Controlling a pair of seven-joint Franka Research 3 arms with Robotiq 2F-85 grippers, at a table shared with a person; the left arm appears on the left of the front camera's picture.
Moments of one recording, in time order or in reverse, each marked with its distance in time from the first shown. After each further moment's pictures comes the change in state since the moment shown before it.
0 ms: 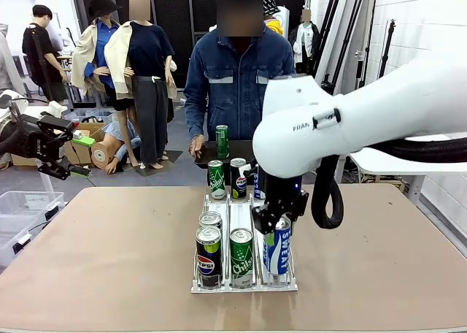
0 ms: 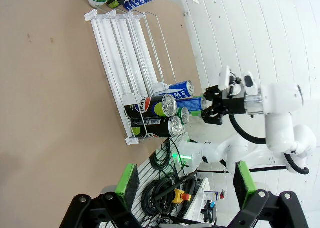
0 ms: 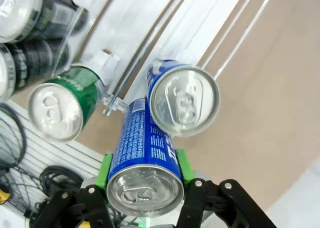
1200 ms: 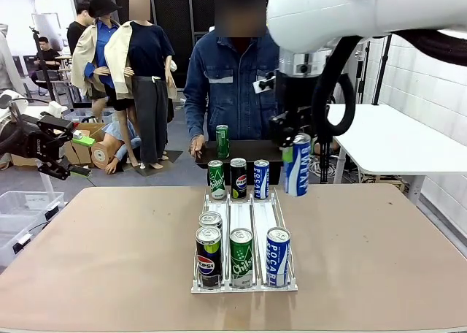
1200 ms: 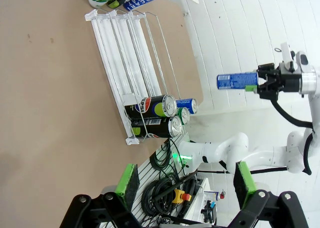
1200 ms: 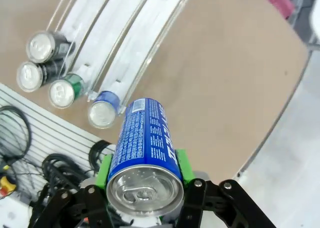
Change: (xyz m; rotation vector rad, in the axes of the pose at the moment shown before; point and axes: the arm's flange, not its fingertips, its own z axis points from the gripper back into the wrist) left arm 0.000 0.000 0.000 0.000 -0.001 0.000; right arm 0.009 -0.067 0.169 -0.060 -0.049 -0.051
